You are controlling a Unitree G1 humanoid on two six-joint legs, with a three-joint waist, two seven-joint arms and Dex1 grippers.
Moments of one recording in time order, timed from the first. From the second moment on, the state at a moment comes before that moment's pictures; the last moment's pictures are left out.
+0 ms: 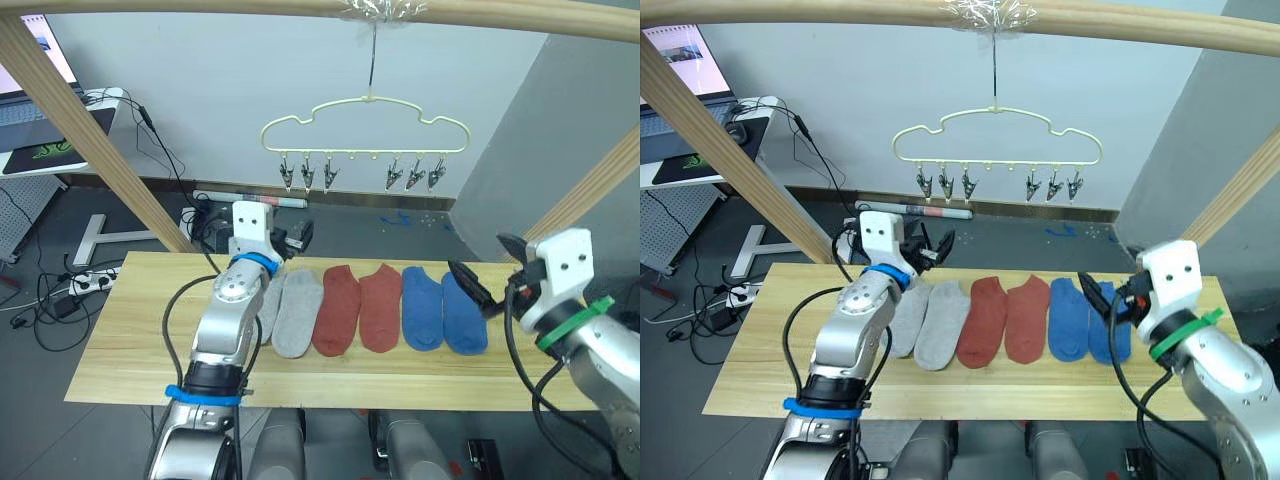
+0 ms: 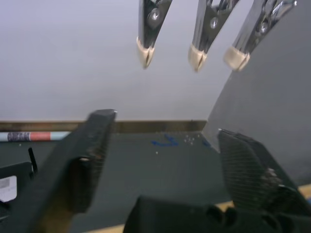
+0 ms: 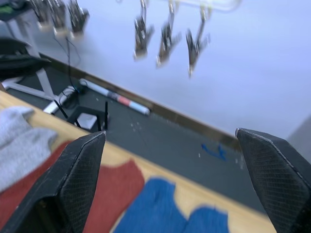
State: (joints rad) left arm -0.49 0.16 0.01 0.06 -0.09 0.30 -0.19; right arm -0.10 -0.61 -0.33 -0.89 0.60 0.95 0.25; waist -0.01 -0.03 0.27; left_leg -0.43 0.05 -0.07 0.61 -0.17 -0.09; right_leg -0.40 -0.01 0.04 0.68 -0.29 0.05
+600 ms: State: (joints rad) left arm -0.62 0.12 0.02 0.20 -0.04 0.21 -0.09; right arm -0.28 -0.76 -0.40 -0.83 0.82 1.09 0.28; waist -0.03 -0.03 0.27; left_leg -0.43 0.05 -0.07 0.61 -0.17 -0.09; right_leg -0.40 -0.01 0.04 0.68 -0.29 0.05
